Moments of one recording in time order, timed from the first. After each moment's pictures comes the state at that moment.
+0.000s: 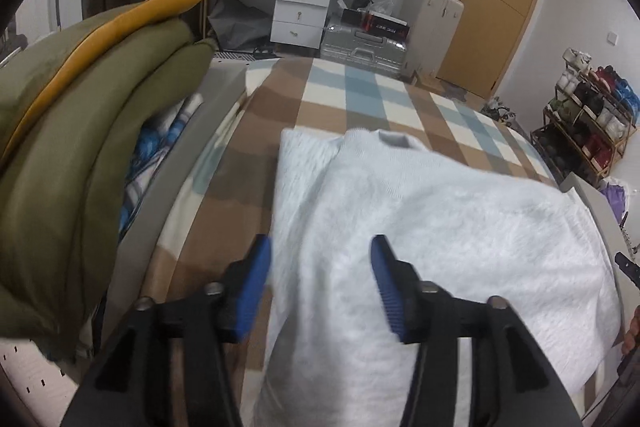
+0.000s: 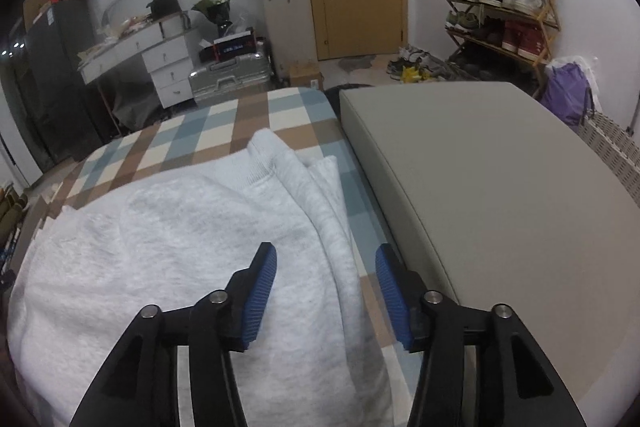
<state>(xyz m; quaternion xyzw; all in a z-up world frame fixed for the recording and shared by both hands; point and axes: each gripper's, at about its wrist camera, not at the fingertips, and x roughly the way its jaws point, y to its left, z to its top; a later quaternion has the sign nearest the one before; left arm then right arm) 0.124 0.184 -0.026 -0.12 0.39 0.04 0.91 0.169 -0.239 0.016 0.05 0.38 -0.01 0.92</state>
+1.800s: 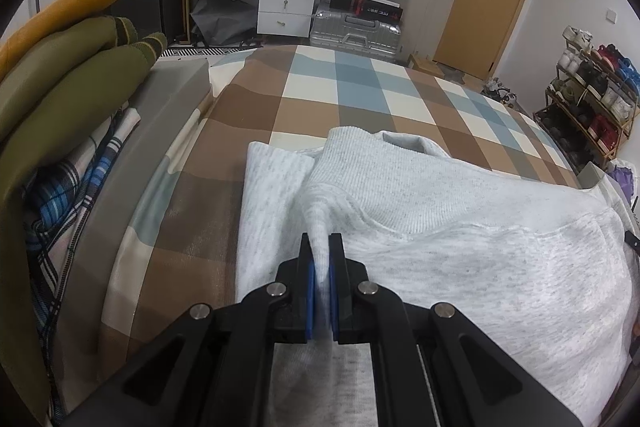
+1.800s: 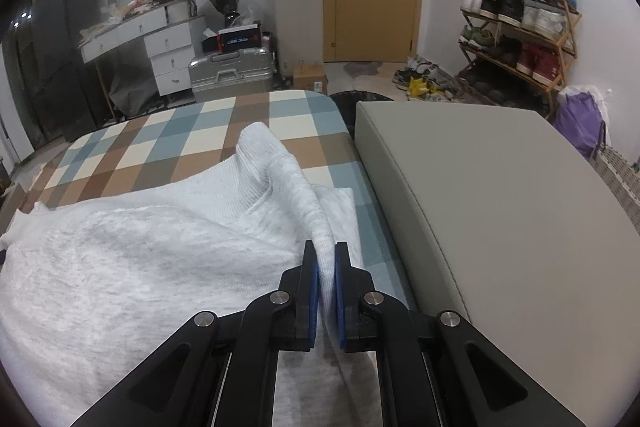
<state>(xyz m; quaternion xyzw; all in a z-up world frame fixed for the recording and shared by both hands) 0.172 0.187 -0.050 -0.10 0.41 0.03 0.91 0.227 -0.221 -0.007 0.00 0.39 -0.02 0.92</state>
